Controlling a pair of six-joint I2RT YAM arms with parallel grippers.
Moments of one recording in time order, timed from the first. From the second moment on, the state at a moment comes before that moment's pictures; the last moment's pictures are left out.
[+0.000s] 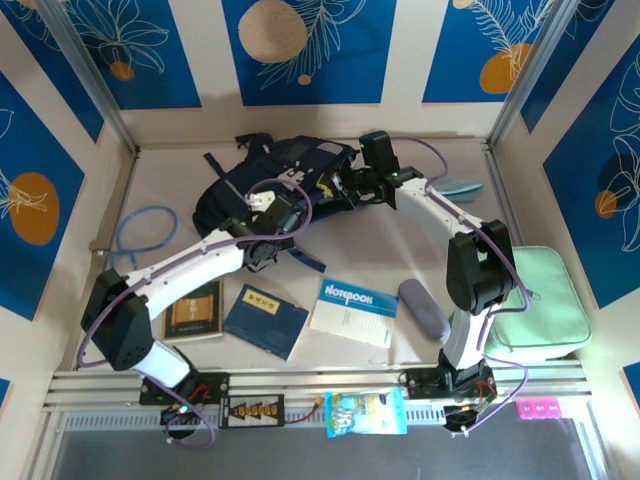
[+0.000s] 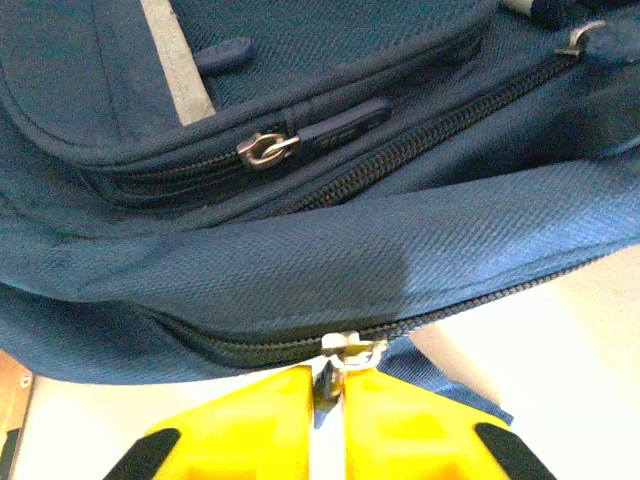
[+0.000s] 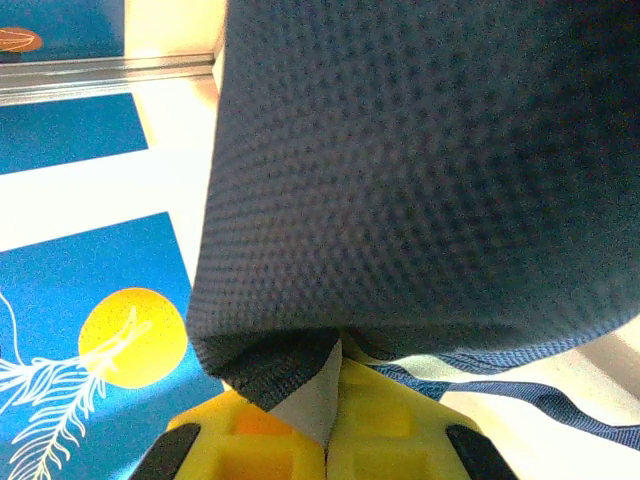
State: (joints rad) left arm -0.76 1.51 1.20 -0.71 -0.47 -0.83; right arm 0.41 1.84 1.49 -0.32 -0.60 1.18
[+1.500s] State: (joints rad) left arm -0.74 1.56 1.16 -0.66 -0.50 -0.78; right arm 0.42 1.85 1.50 -0.35 -0.57 1.16
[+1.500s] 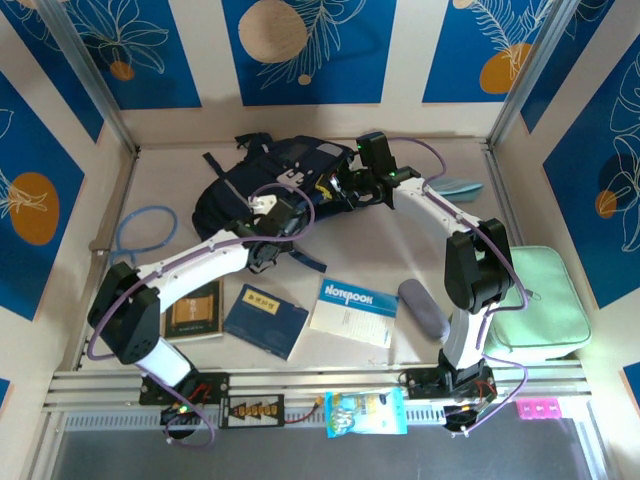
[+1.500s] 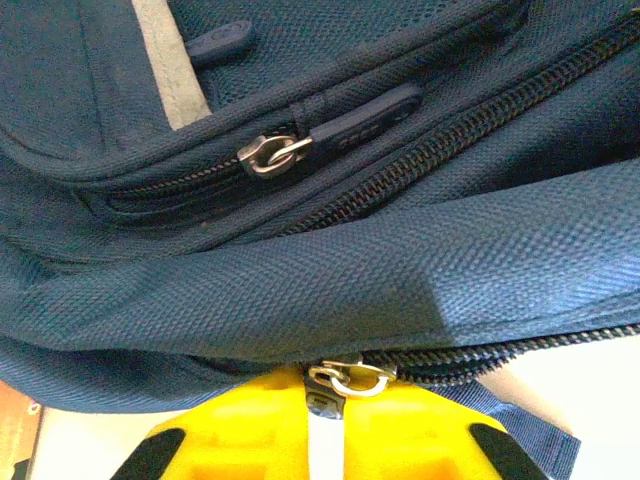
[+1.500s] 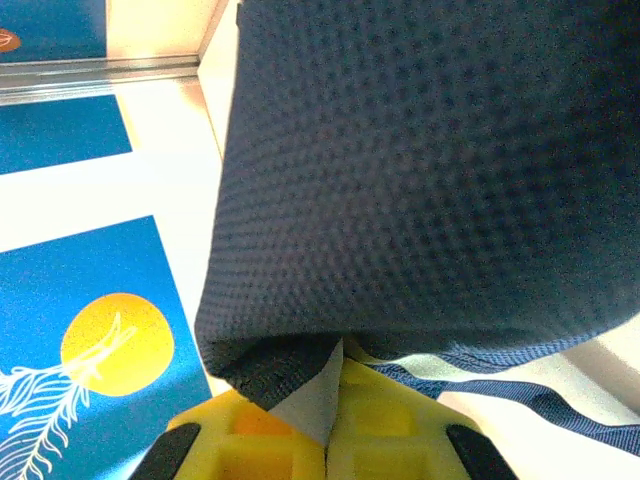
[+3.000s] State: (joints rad) left arm -0.42 1.33 0.91 -0.40 0.11 -0.47; right arm 0.39 1.88 1.57 -0.39 -0.58 1.15
